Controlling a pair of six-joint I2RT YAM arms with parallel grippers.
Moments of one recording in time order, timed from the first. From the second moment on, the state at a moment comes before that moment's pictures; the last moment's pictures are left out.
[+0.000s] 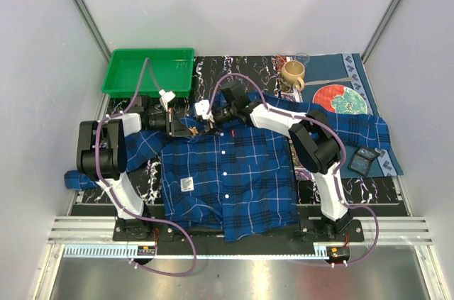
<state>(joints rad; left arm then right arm) 0.06 1.80 0.96 -0.22 1.21 0.04 0.71 2.12 1.52 -0.02 -0.86 -0.86</state>
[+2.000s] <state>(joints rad) 0.06 1.84 1.04 -0.49 1.24 0.34 0.71 2.30 1.80 -0.34 -0.96 -0.75</state>
